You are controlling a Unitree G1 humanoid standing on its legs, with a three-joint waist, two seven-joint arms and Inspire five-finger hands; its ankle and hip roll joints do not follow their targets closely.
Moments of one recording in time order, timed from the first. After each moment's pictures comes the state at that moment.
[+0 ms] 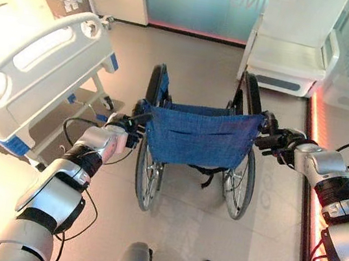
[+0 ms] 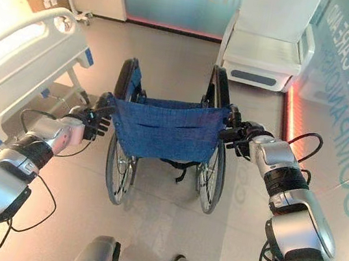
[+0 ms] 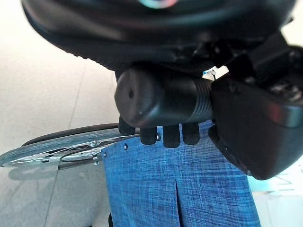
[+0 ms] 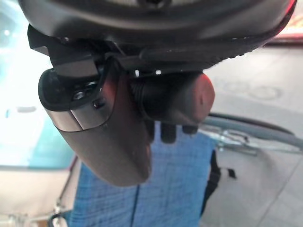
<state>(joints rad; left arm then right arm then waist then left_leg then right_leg) -0.86 0.55 -0.47 0.75 -0.74 0.58 0.36 -0.92 -0.66 0.45 0.68 0.55 0.68 -0.09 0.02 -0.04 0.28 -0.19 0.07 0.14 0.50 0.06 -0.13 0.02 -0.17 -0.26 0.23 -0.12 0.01</state>
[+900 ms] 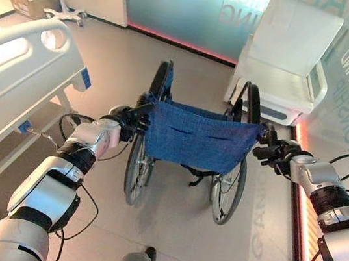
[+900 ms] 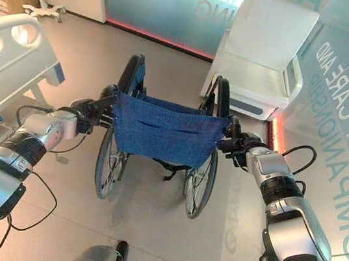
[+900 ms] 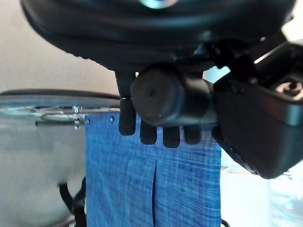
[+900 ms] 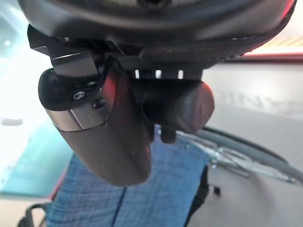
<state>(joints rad) -0.87 0.57 -0.43 0.78 -0.68 0.48 0.25 -0.85 -0.63 0.47 0.72 0.56 0.59 -0.10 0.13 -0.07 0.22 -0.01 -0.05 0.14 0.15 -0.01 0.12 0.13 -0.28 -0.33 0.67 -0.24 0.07</state>
